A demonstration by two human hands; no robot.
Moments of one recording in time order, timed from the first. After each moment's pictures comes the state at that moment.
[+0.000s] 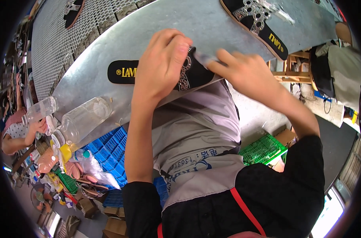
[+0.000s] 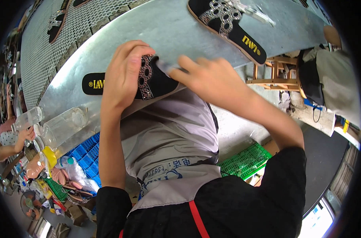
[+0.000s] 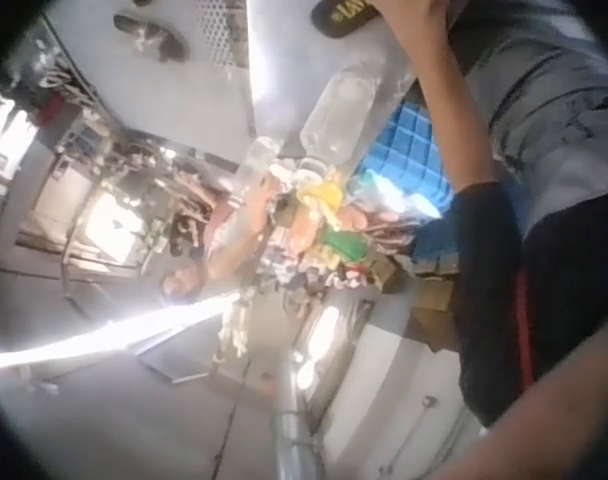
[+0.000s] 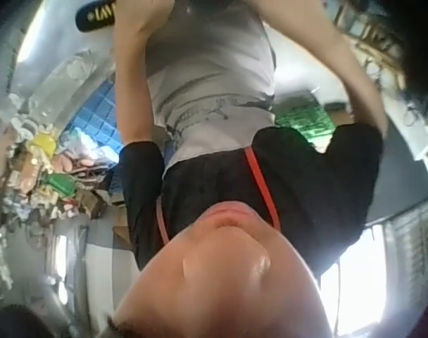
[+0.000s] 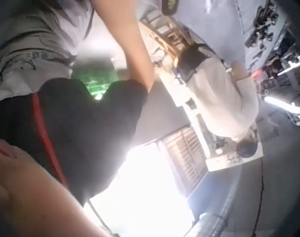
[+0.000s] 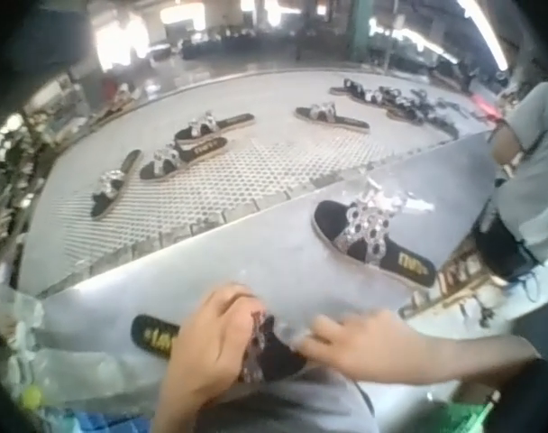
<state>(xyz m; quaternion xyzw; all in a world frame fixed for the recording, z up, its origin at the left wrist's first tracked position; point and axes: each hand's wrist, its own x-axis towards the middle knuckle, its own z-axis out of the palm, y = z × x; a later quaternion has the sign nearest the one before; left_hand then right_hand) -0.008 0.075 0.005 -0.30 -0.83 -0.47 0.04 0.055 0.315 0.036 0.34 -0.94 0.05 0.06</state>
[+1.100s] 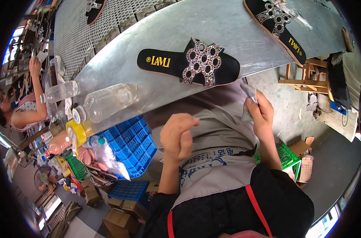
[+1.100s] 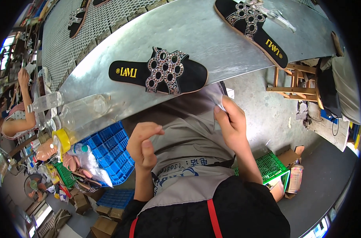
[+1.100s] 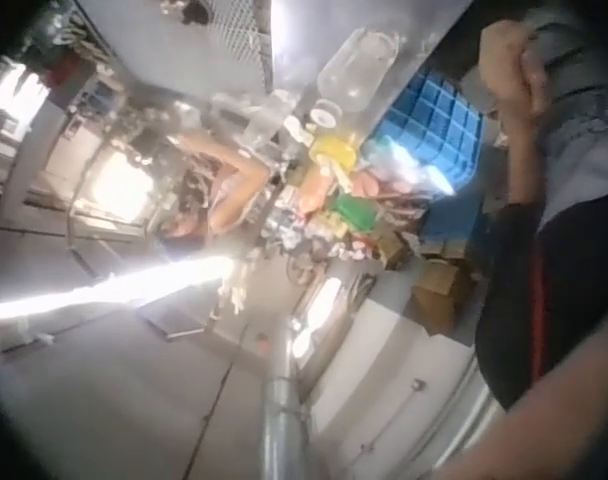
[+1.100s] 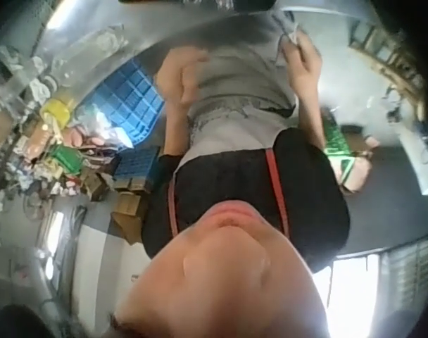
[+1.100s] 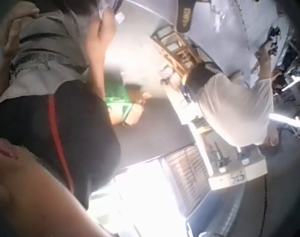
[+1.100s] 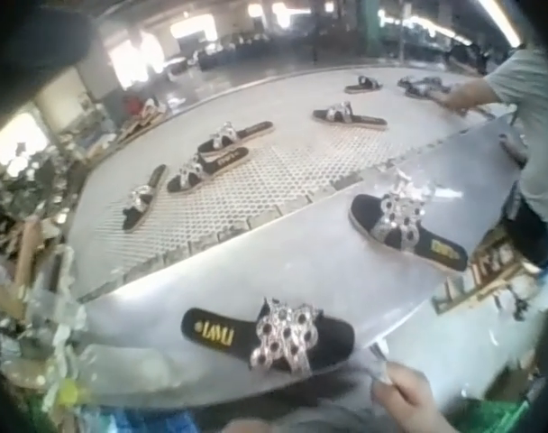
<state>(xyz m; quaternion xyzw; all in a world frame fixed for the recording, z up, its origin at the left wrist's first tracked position) 0.163 0.022 0.008 -0.18 -0.79 -0.58 0.08 0.177 0.279 -0.011 -0.09 -0.75 0.66 0.01</state>
